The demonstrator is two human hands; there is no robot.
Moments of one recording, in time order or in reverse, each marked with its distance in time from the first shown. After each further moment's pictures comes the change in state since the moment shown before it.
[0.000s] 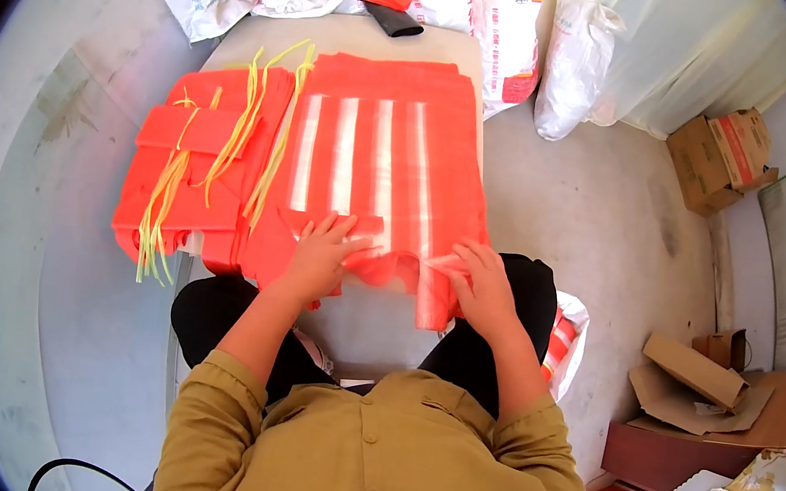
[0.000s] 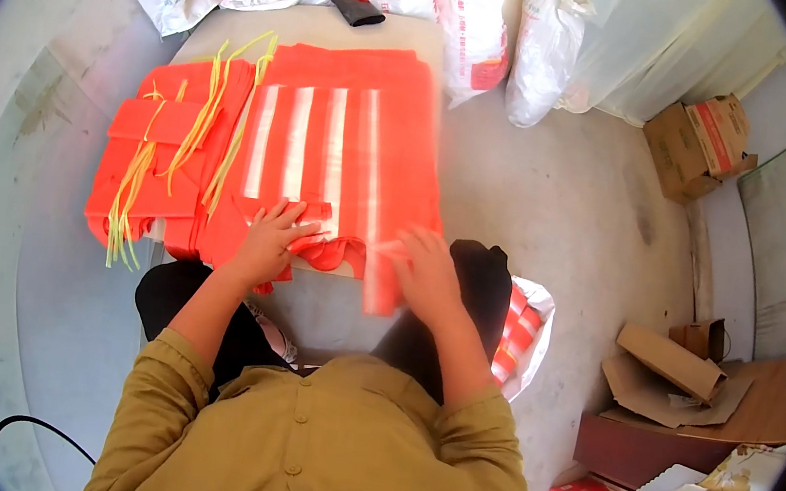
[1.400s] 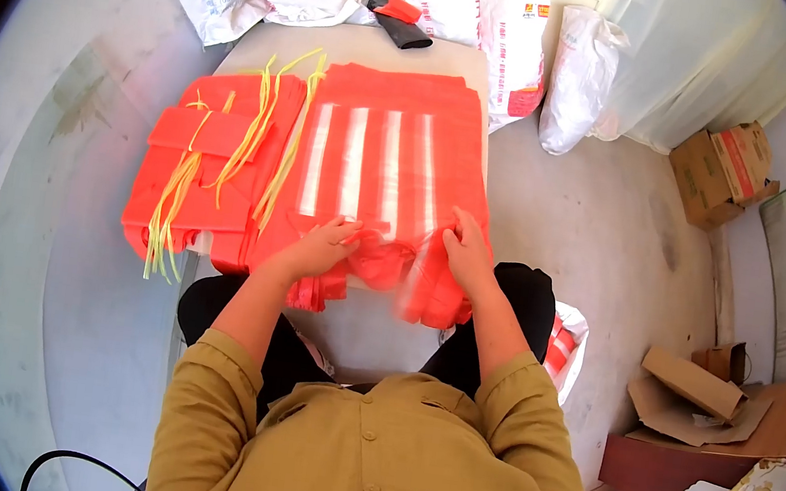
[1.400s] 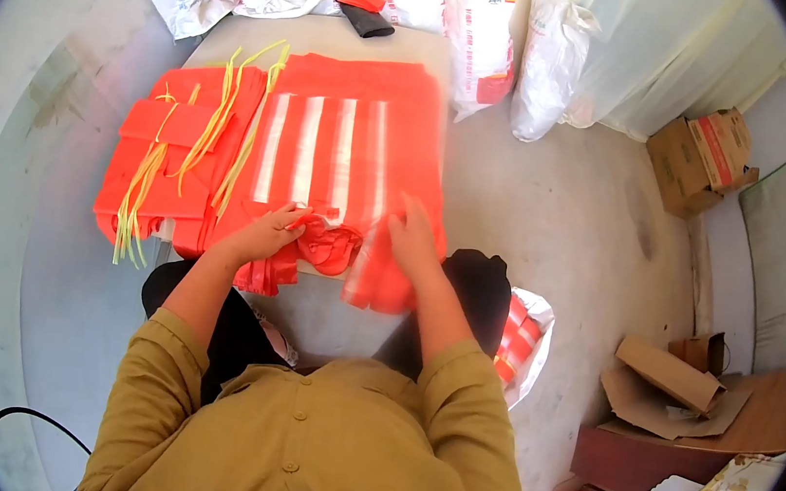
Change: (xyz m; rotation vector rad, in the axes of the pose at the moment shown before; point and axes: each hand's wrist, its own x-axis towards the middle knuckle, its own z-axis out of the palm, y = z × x) left_hand 0.025 -0.007 -0.042 -0.383 -0.314 -0.236; right_hand 0.070 0.037 0.060 0.395 0.058 0.240
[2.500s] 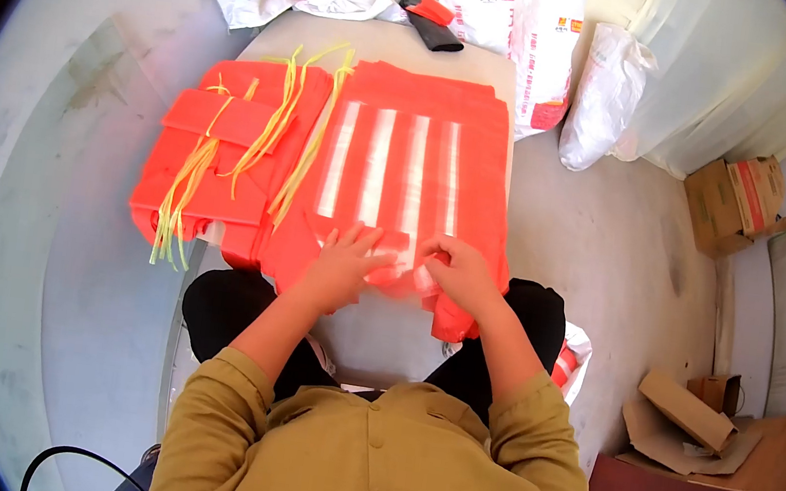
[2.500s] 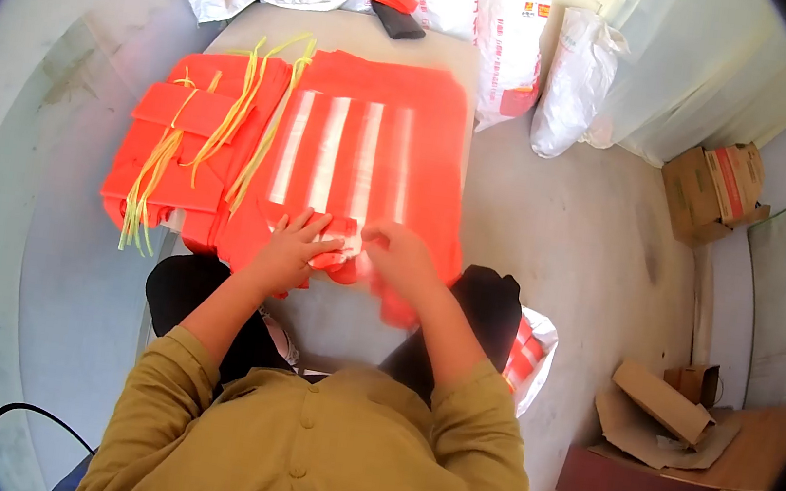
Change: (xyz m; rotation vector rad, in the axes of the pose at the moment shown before) left_hand -0.020 0.000 0.039 0.419 0.264 0.257; right_hand -0.009 -0.089 -0.009 0.044 -0.406 0.087
